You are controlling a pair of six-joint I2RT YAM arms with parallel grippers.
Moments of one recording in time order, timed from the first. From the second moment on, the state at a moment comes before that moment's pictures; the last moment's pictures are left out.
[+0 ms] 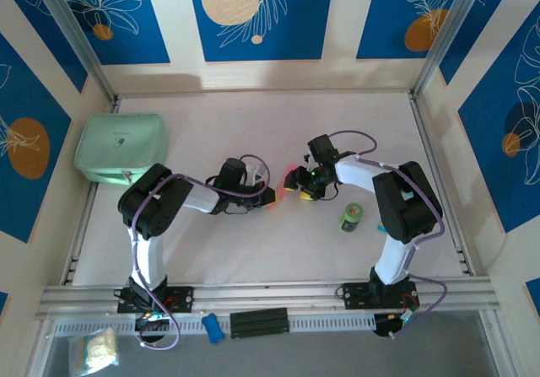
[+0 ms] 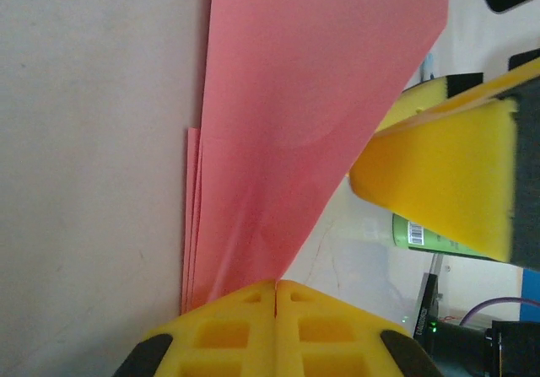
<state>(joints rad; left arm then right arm) -0.60 1.95 0.81 0.48 0.70 -0.84 0.41 1.79 1.02 -0.42 -0.44 0.68</state>
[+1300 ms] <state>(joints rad) -0.59 1.92 0.78 0.51 0.68 -0.86 0.46 2.00 1.34 -0.80 -0.29 0.85</state>
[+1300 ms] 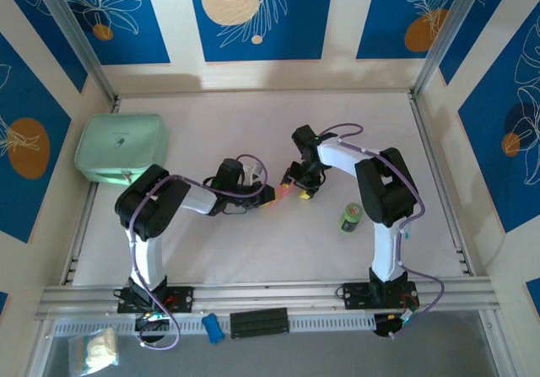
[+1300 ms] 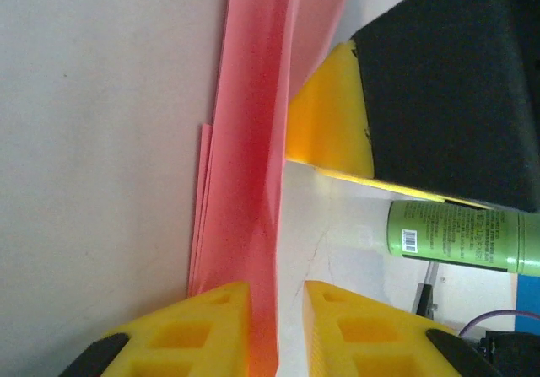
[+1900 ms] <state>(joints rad) -0.61 1.87 0.83 0.31 0.62 -0.65 0.46 2.01 1.36 -0.82 -0.28 0.86</state>
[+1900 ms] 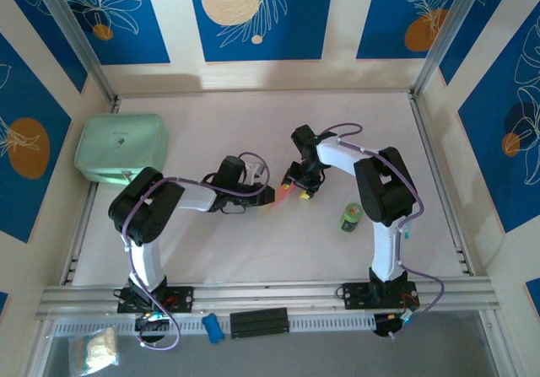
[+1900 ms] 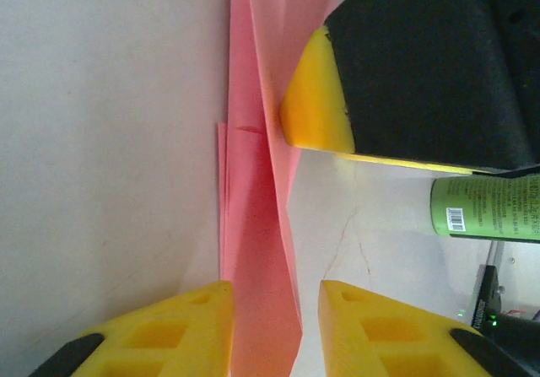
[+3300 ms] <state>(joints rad) -0.67 1.89 0.95 0.06 0.52 -0.52 0.45 2.01 1.34 -0.82 -0.29 0.86</state>
